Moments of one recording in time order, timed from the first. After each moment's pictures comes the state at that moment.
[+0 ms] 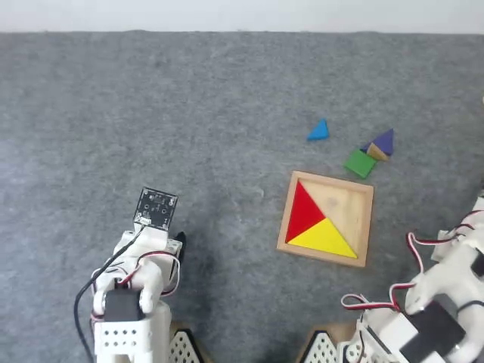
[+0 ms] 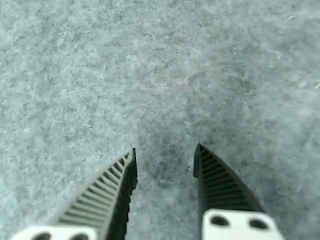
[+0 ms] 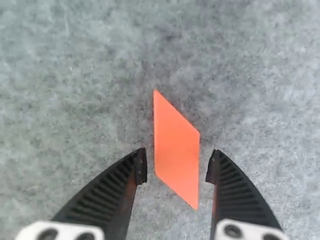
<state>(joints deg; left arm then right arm) -8.4 -103.1 97.2 72.0 -10.1 46.9 -13.3 49.6 43.8 27.6</state>
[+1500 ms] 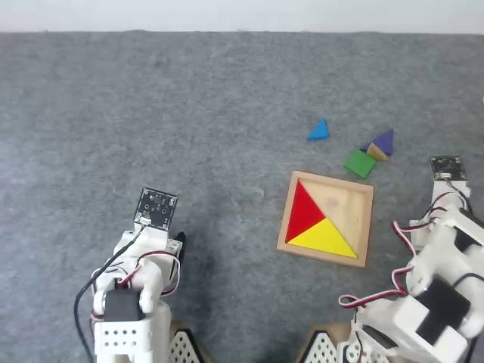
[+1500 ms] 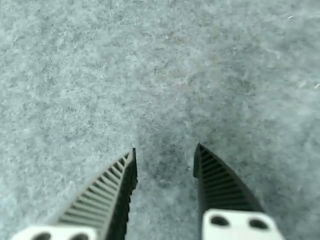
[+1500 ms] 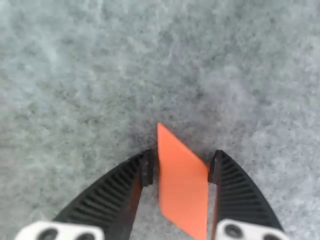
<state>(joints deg) -8.4 -103.1 97.2 72.0 -10.1 35.8 -4.7 48.1 38.9 36.4</state>
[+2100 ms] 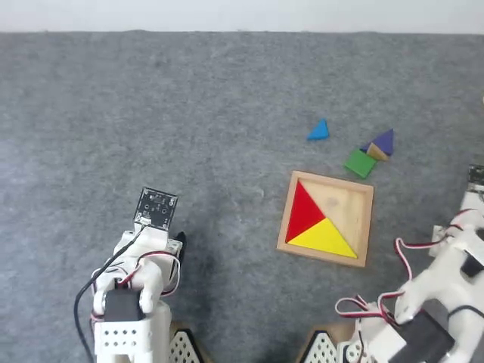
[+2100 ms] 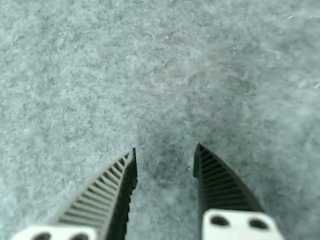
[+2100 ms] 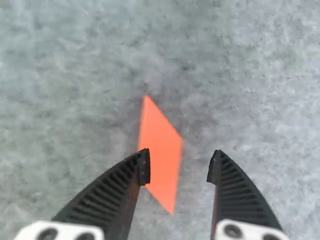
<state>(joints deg) -8.4 -103.1 97.2 72.0 -10.1 44.6 -18.2 53.4 38.9 31.4</state>
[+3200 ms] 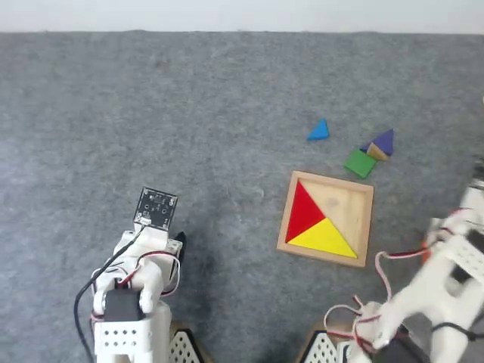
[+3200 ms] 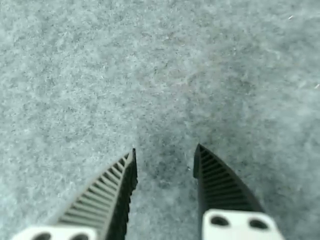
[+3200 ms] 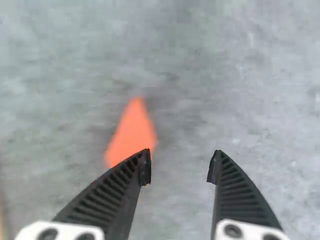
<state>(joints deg) -8.4 -103.1 97.2 72.0 -10.1 38.7 -30.5 56.7 44.2 24.3</state>
